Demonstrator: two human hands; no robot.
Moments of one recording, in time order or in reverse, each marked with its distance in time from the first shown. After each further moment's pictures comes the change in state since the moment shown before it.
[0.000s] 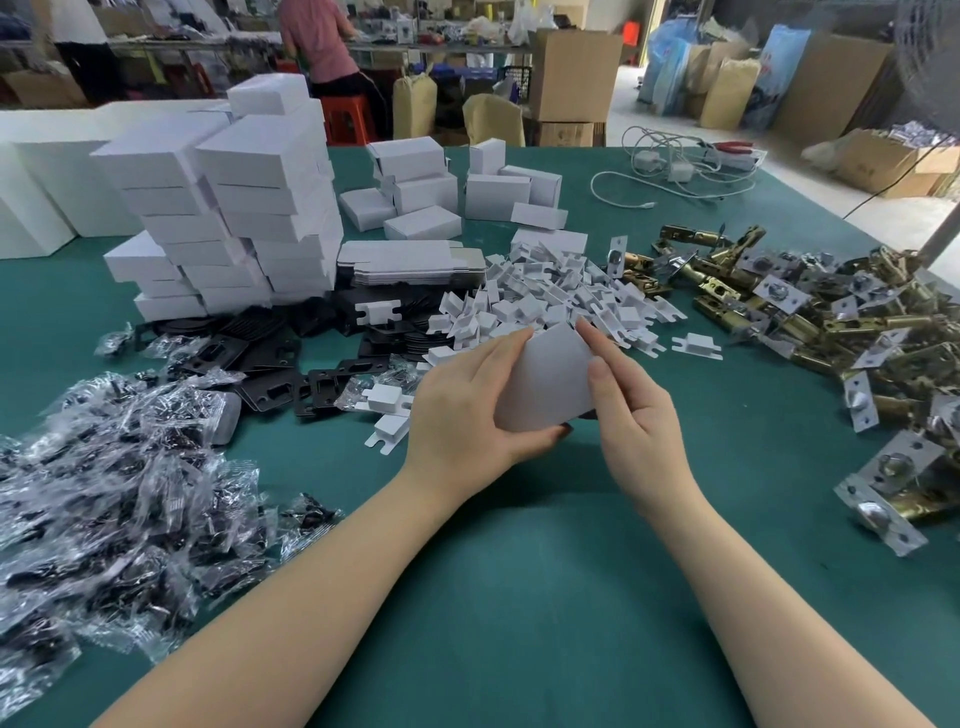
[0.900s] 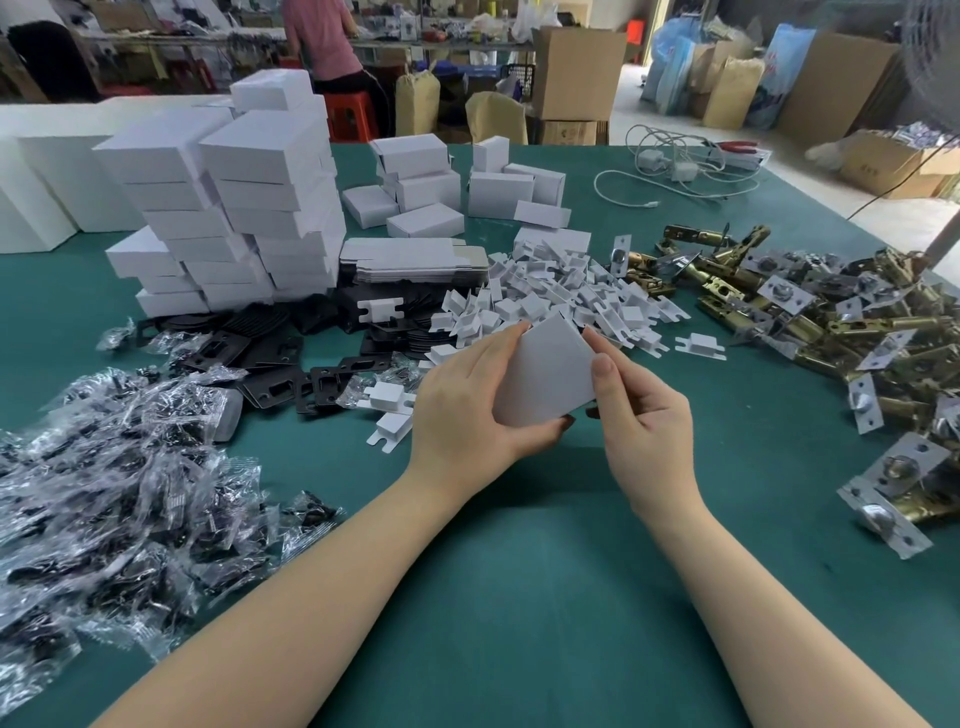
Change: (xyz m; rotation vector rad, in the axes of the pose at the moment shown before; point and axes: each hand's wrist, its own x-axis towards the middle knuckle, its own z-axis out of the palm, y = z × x) left_hand -0.001 0.006 0.000 -0.050 0.028 -0.097; right_hand -0.004 -0.002 0.004 0.032 0.149 0.022
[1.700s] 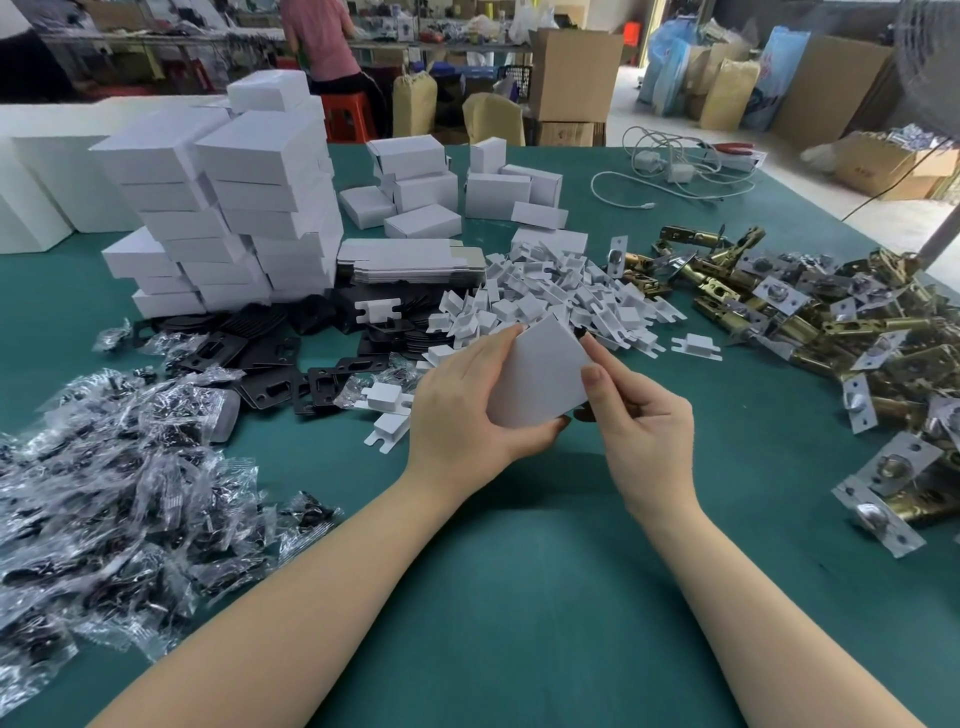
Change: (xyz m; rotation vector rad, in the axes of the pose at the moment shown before) left_hand -0.001 0.001 -0.001 -0.046 0.016 -0.037; right_hand -0.002 0.000 0.001 0.060 0.032 0.039
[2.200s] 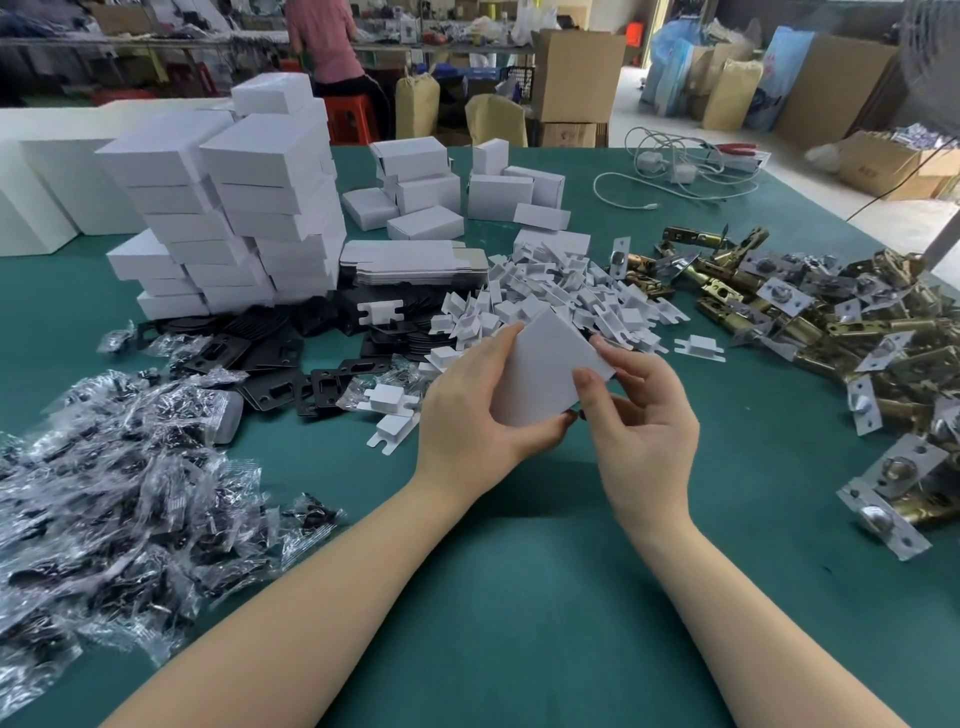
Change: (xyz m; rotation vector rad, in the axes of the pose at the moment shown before) left_hand -0.002 -0.001 0.008 -0.074 -0.002 -0.078; right_hand -0.006 0.000 0.006 -0.031 0.115 -0.193
